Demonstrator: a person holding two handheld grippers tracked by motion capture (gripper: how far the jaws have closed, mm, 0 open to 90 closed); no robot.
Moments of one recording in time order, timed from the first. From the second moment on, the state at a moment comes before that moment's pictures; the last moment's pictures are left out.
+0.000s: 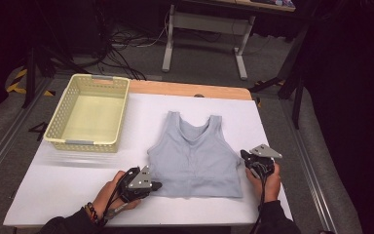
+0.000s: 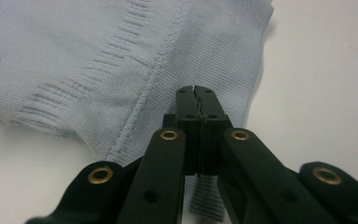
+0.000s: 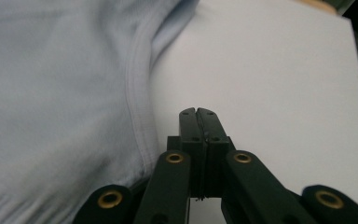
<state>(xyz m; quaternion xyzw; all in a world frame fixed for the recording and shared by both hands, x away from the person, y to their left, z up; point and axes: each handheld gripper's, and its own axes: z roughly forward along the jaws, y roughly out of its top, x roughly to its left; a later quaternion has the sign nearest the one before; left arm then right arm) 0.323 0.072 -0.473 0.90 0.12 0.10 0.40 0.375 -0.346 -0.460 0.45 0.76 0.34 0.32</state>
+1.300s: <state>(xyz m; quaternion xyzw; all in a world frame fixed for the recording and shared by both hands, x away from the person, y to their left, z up) 0.319 0.080 -0.472 0.90 0.13 0.10 0.39 0.505 -0.240 -0.446 0.38 0.86 0.23 0.26</state>
